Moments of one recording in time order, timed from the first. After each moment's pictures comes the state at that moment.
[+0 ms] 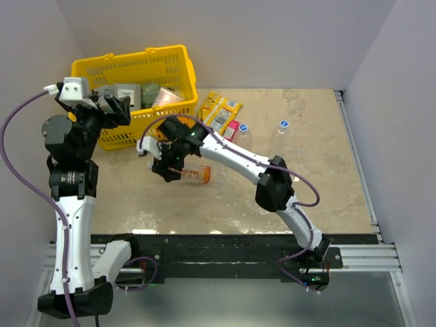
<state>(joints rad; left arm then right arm) 0.10 0.88 1.20 -0.20 0.20 -0.15 1.00 2.37 2.31 -0.95 -0.32 -0.54</state>
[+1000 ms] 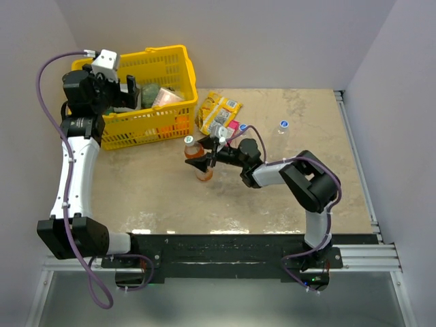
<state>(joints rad) 0.10 1.34 1.46 -0.31 0.30 0.15 0.70 1.92 0.94 1.21 -0.65 0.11</state>
